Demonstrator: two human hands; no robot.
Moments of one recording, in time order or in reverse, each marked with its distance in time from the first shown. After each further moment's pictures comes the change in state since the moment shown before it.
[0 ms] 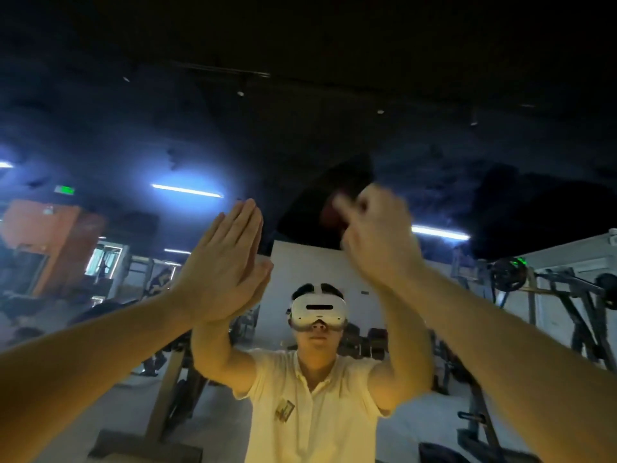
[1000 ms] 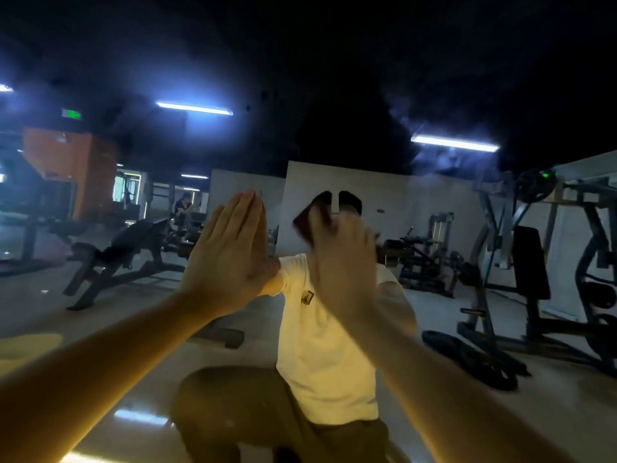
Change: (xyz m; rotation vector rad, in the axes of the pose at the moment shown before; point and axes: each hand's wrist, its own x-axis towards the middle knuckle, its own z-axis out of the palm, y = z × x) left_hand -0.151 0.032 -0.008 -0.038 -0.133 -0.063; right_hand -0.152 -0.167 0.017 0.208 -0.132 0.276
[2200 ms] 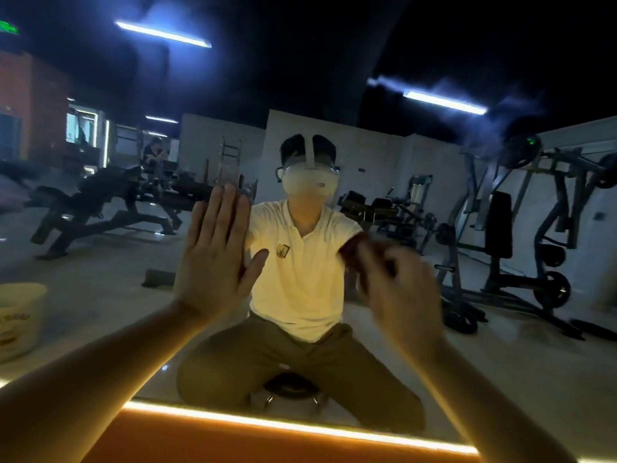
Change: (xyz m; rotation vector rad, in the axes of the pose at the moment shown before) left_hand -0.112 -0.073 0.056 -0.049 0.158 -0.036; right_hand -0.113 -0.027 0.002 -0.042 -0.164 -0.136
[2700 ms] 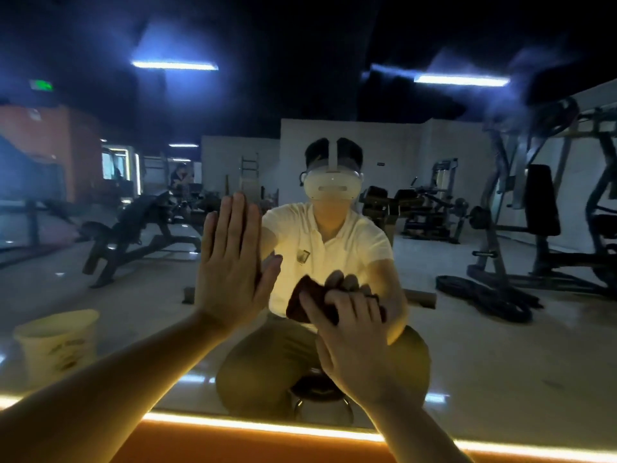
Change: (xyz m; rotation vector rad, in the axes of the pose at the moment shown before) left_hand -0.001 -0.002 -0.001 0.020 0.000 0.045; right_hand -0.038 -0.100 0.060 0.095 0.128 0.001
